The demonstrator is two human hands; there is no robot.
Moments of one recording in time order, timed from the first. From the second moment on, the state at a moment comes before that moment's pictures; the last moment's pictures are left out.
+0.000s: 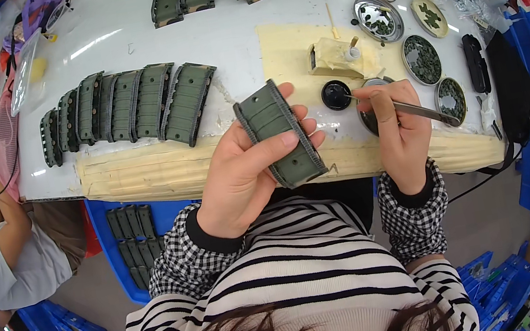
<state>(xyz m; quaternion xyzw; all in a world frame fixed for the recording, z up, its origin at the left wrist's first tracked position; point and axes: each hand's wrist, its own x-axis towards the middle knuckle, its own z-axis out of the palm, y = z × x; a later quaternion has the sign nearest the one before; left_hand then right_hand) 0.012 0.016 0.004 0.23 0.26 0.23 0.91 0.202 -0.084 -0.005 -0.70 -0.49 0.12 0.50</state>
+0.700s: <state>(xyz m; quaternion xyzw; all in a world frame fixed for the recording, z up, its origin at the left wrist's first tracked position) 0.008 0.013 0.010 0.27 0.29 0.26 0.88 0.198 -0.085 -0.002 -0.68 -0.49 0.14 0.53</state>
